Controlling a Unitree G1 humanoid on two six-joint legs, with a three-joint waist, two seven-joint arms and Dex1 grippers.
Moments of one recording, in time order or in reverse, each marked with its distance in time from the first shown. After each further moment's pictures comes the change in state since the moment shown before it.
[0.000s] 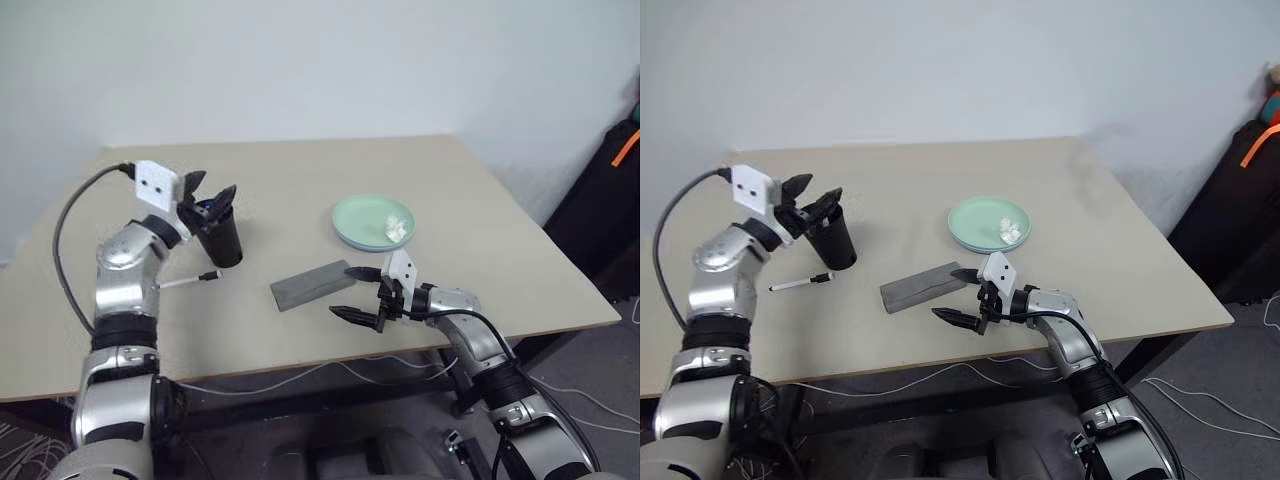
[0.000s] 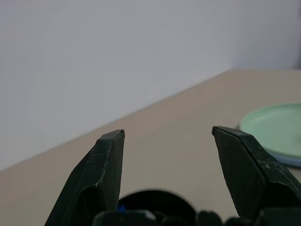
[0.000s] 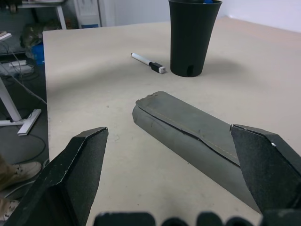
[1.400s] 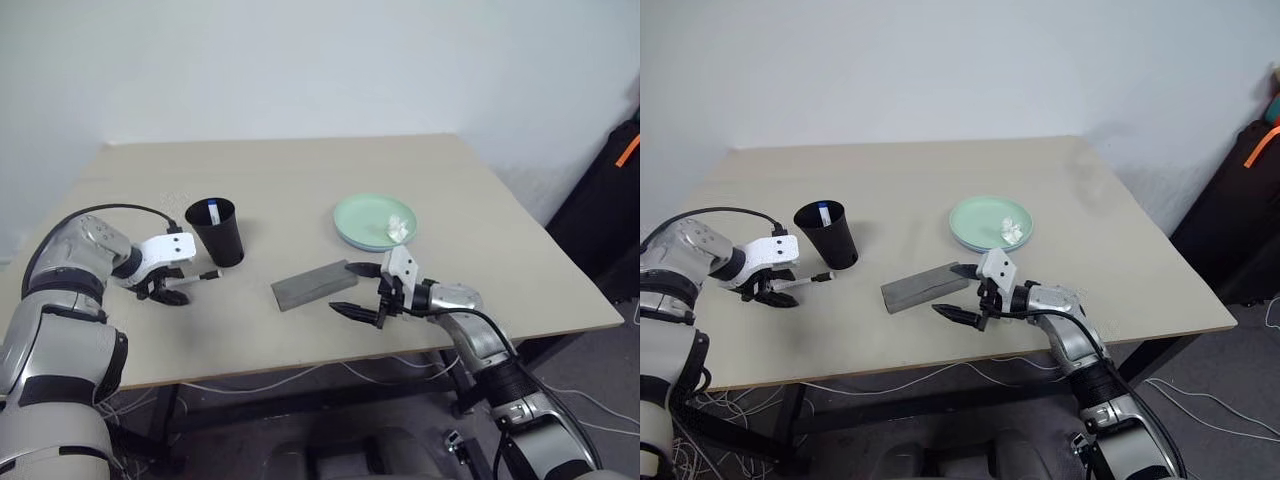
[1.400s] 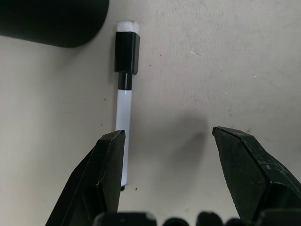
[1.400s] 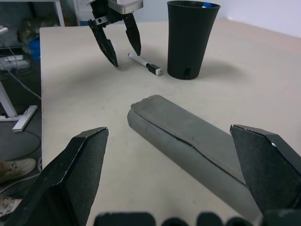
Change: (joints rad) left arm -0.347 0.218 -0.624 0.744 0.730 -0.221 -0.423; right arm 0.003 -0.019 0.002 -0.039 -0.008 0.015 -0.022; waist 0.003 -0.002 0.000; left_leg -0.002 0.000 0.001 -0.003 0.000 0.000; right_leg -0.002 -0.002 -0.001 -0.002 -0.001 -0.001
